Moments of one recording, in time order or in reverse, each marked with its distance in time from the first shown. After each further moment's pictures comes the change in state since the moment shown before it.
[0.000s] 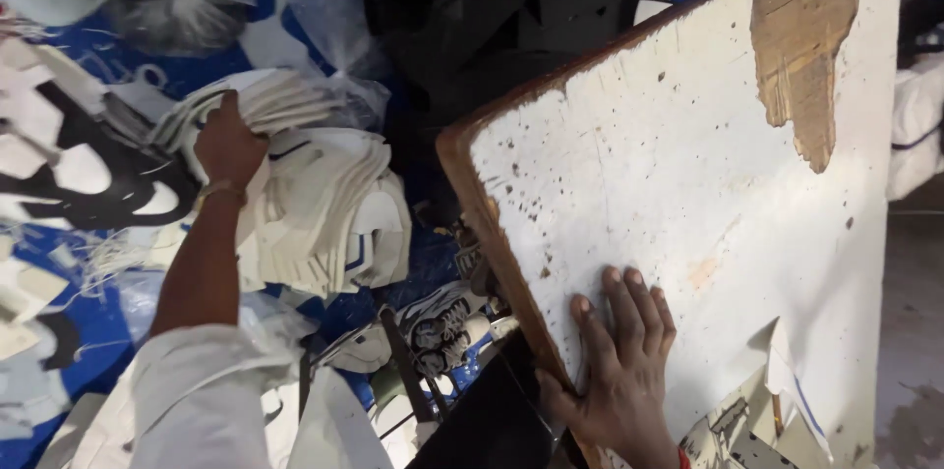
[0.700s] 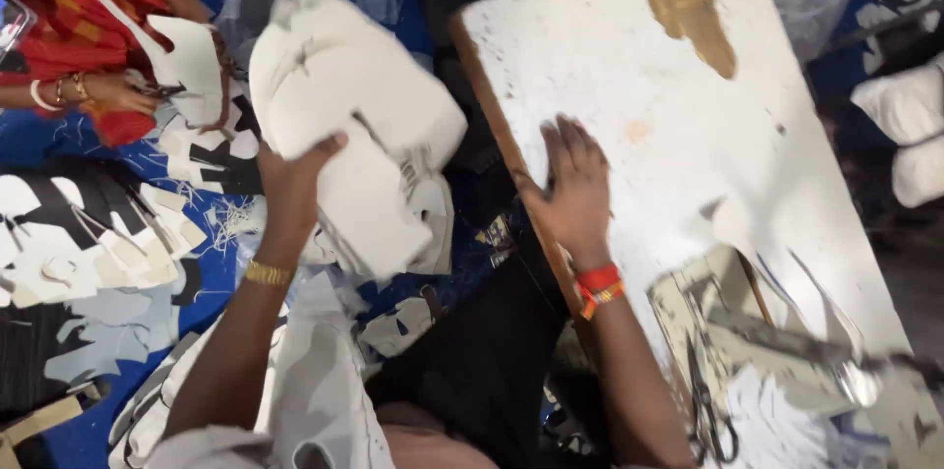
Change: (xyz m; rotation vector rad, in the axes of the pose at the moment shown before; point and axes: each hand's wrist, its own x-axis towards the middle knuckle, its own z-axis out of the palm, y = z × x) left_hand -0.299 0.195 -0.333 -1.384 0.234 -0.020; right_hand -0.038 -0.015 -0.006 0.084 0.290 -0.089
